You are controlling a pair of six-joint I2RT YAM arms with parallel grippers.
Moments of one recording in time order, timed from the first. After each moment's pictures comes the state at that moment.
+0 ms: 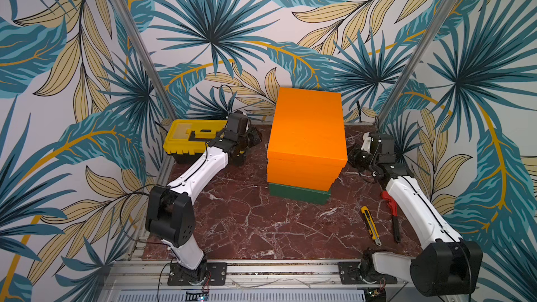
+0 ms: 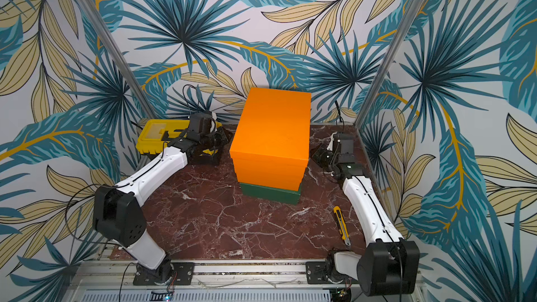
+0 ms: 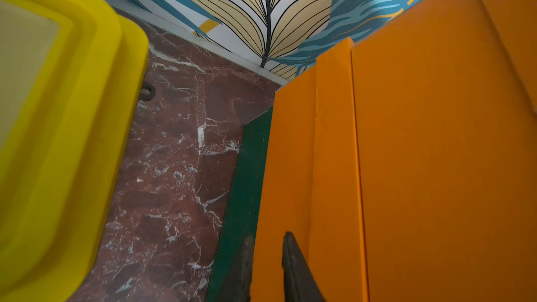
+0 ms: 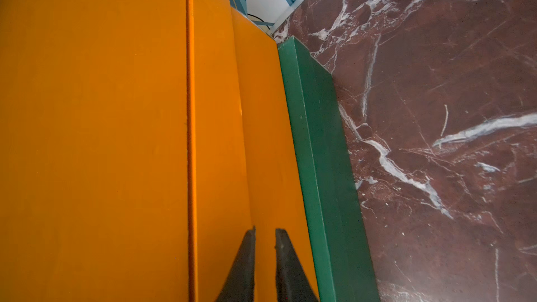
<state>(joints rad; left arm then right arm) -0.34 1.73 1.49 -0.33 0.20 -0.76 0.00 1.30 1.08 -0.41 -0.28 0.76</state>
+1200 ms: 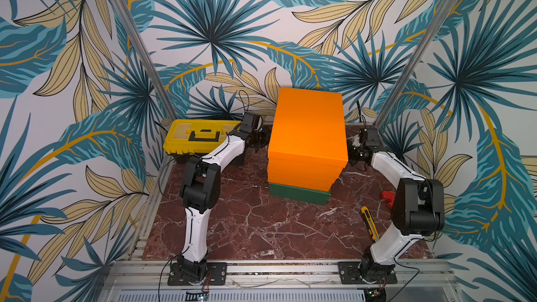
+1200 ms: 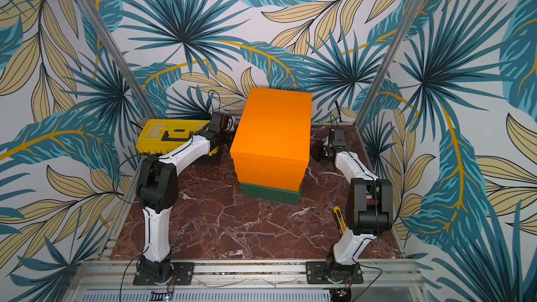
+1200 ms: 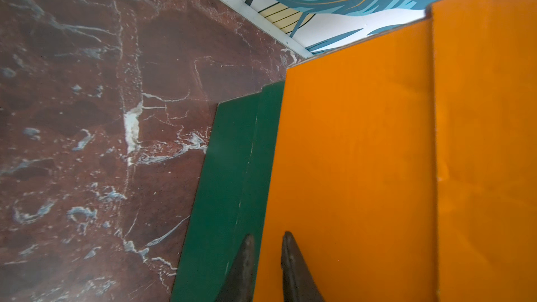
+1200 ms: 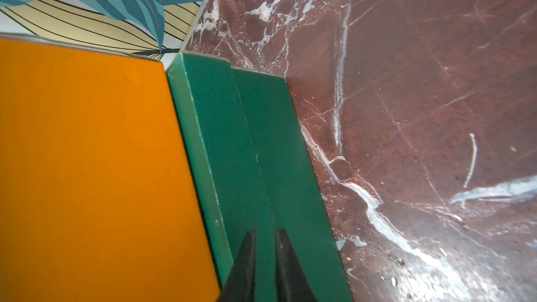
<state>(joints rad) -0.36 2.12 1.77 -0.31 0.40 -0.85 -0.08 1.74 1.24 -0.34 -0.36 0.78</state>
